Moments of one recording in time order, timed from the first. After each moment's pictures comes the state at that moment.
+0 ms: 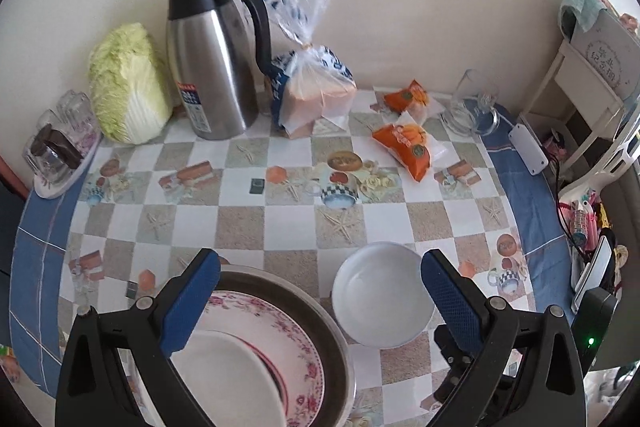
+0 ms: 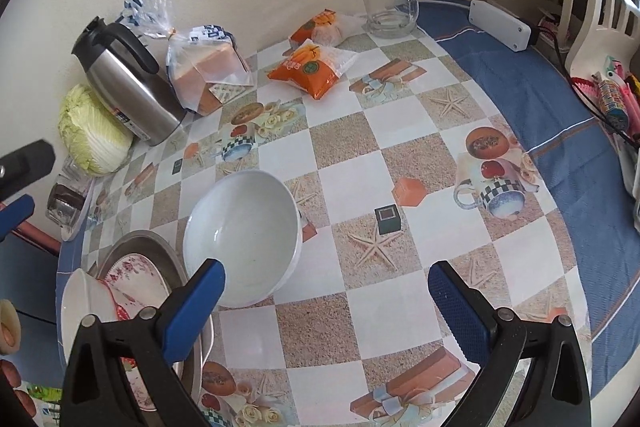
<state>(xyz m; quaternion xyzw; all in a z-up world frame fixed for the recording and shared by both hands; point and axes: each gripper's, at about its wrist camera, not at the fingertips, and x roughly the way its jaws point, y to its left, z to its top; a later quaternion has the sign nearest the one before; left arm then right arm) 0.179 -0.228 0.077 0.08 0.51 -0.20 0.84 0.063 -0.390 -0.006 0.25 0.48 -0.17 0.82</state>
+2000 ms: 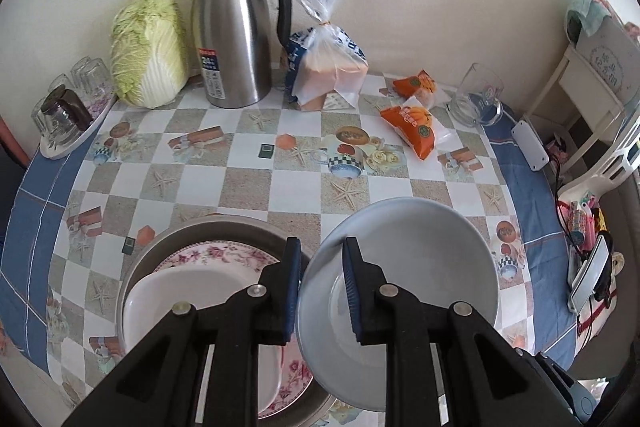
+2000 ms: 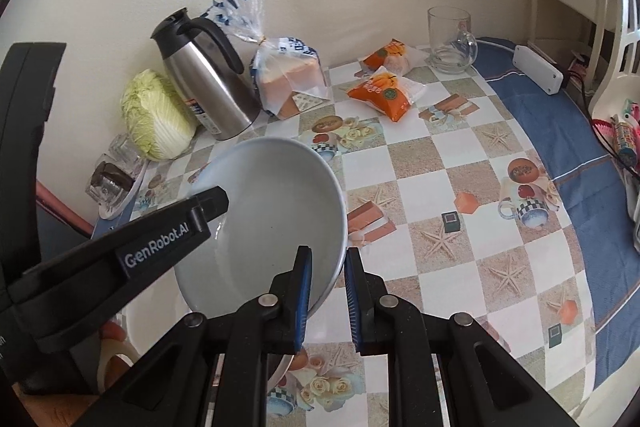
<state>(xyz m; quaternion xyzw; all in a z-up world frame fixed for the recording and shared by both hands) 0.137 -0.193 0.072 0.04 0.50 -0.18 0.85 0.055 -0.316 0.063 0.22 0.45 -0.11 0.86</state>
